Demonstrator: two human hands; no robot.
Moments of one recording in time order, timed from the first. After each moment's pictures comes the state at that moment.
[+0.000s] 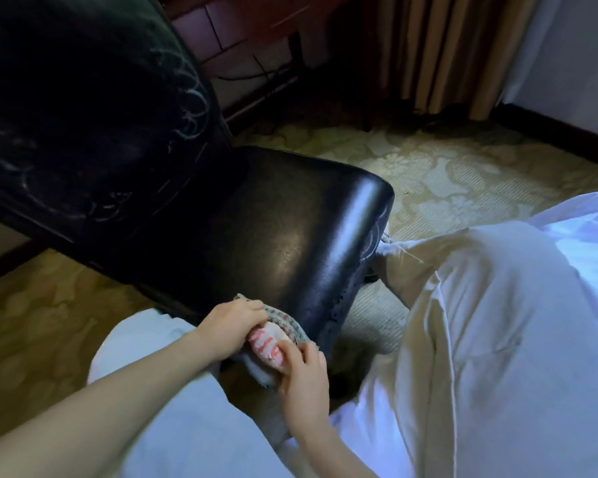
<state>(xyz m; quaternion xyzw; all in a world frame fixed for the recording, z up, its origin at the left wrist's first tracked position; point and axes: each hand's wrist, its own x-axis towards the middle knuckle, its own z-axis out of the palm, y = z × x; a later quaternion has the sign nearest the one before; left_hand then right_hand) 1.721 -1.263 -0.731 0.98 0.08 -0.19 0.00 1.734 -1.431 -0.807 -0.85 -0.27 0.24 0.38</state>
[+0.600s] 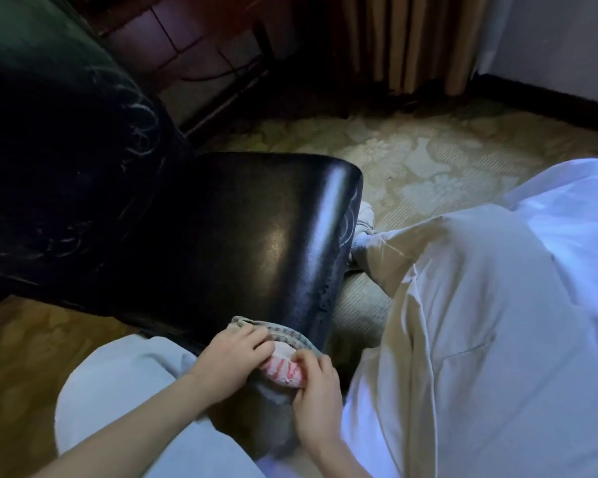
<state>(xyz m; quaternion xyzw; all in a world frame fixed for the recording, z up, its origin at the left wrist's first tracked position) 1.722 -1.302 -0.746 0.99 -0.07 -0.11 -0.06 1.755 -1.466 -0.816 -0.84 -0.16 0.28 0.44</state>
